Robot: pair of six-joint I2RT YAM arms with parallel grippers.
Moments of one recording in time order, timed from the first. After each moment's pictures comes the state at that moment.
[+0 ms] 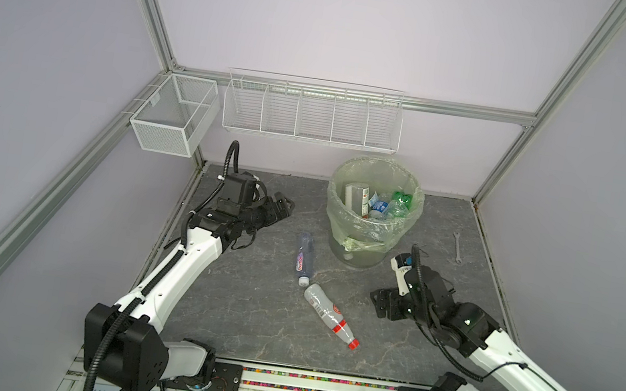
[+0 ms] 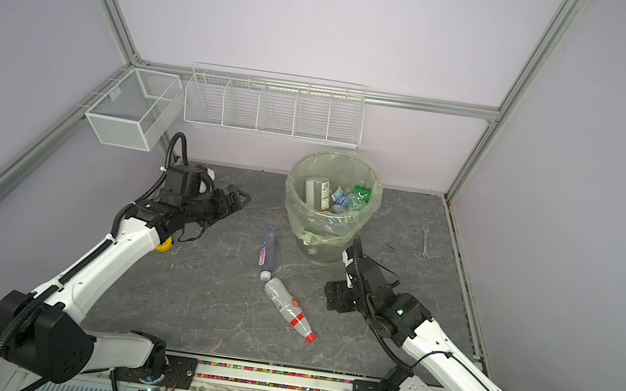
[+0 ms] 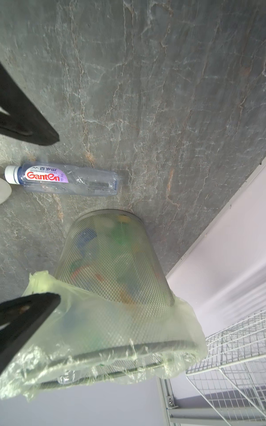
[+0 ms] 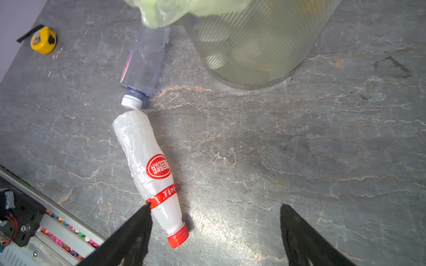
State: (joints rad) left arm -0.29 1.29 1.14 -0.49 0.25 -0.76; right arm 0.80 0.94 0.80 -0.73 0.12 0.42
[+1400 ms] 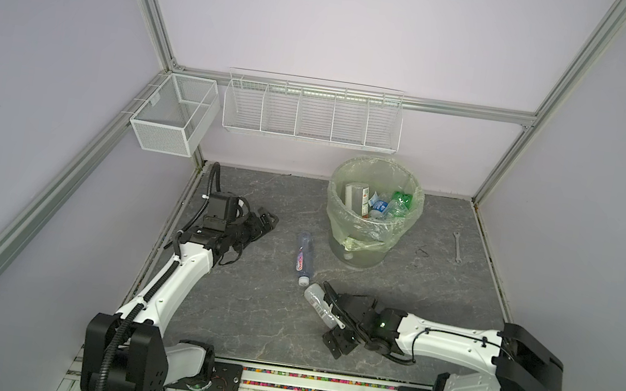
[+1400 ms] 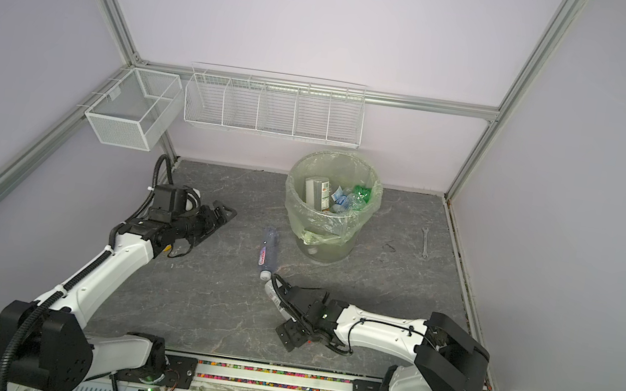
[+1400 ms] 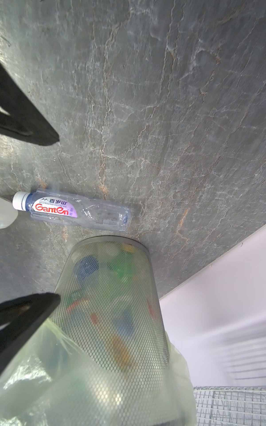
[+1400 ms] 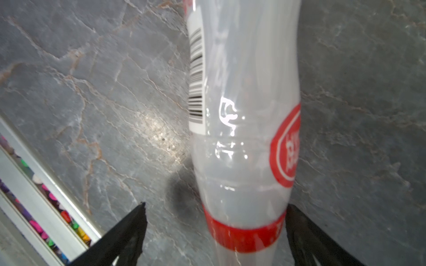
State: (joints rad) left arm -0.15 1.24 0.93 -0.40 0.35 -0.79; right arm 1.15 1.44 0.72 -0.41 0.05 0.34
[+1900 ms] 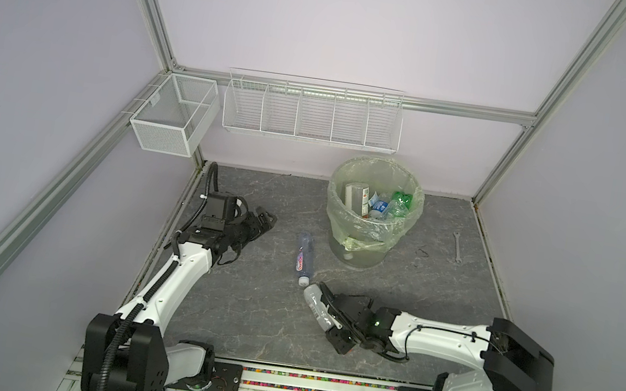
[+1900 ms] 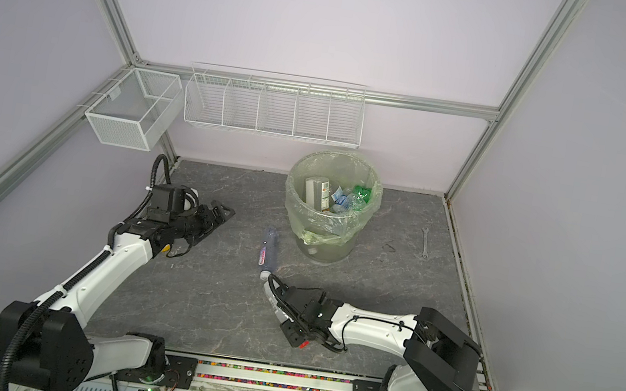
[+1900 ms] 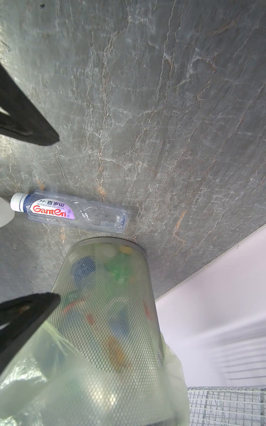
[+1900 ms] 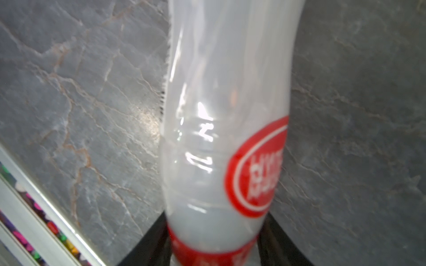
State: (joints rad) left arm -0.14 1.24 0.93 -0.40 0.35 -0.79; right arm 1.15 1.49 0.73 -0.40 0.05 0.33
